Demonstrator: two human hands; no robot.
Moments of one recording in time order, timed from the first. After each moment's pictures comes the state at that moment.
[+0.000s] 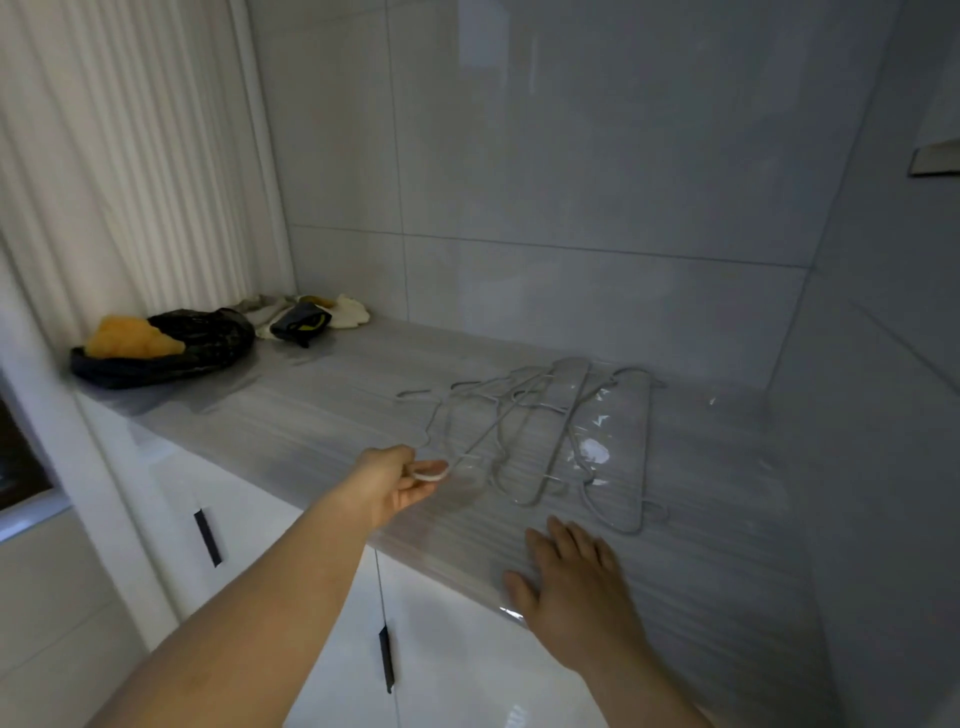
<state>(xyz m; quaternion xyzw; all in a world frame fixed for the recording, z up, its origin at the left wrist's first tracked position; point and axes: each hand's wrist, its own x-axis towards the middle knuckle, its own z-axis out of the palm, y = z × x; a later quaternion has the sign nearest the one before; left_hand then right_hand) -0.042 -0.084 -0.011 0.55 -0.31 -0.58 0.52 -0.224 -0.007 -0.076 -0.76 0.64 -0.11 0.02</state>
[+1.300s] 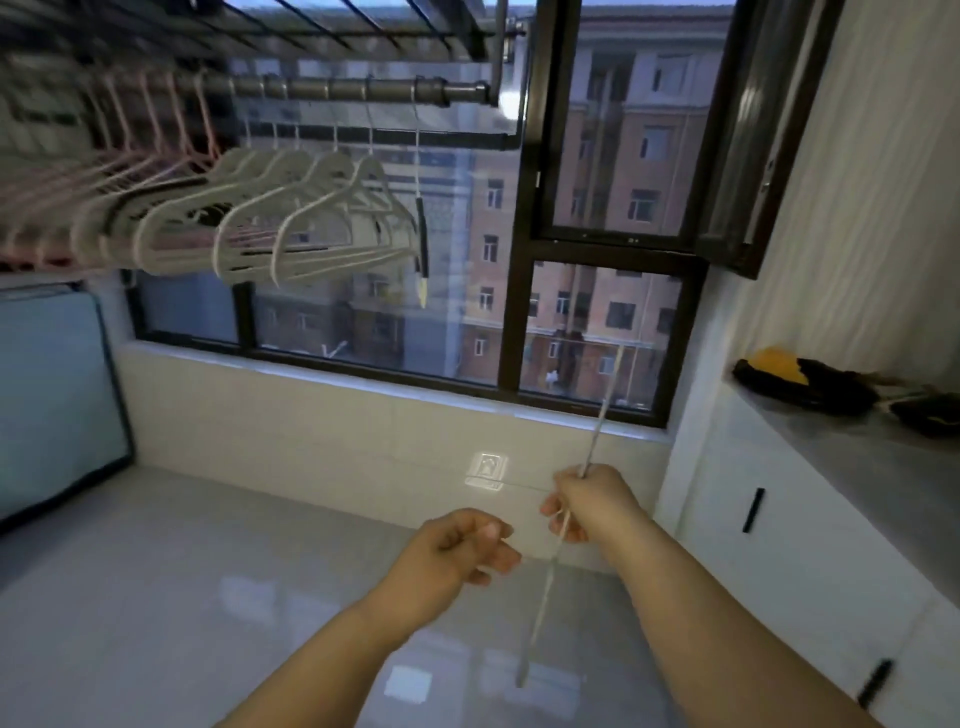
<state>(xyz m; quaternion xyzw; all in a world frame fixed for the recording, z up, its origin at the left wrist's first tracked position) -0.029 0.502 0.008 0.71 -0.22 -0.13 0.66 -0.024 0.346 0.047 -0.78 0.22 -0.08 0.58</state>
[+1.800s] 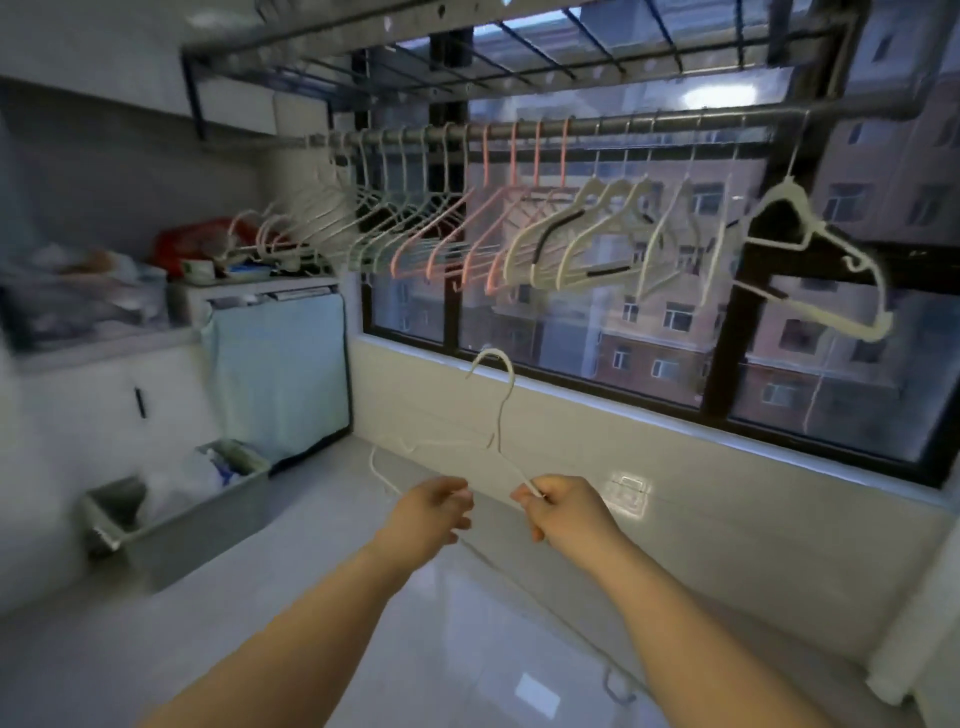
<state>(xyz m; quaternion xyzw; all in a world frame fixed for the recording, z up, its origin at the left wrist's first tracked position) 0.004 0.830 0.007 0.77 0.01 0.04 0.63 0.014 0.682 0.022 -0.88 -0.07 -0.01 0.46</state>
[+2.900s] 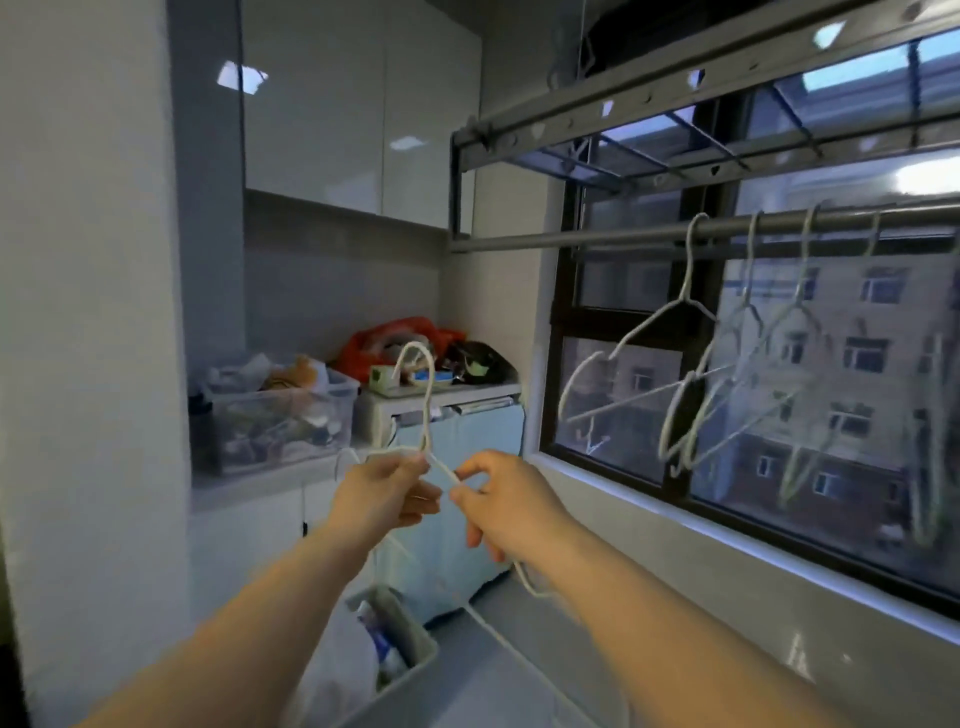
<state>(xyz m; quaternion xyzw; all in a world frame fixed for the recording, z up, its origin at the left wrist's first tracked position) 0.365 1.424 0.110 0.71 0.11 0.27 0.65 0.393 1.293 0.130 -0.85 -0.31 0.03 0.43</state>
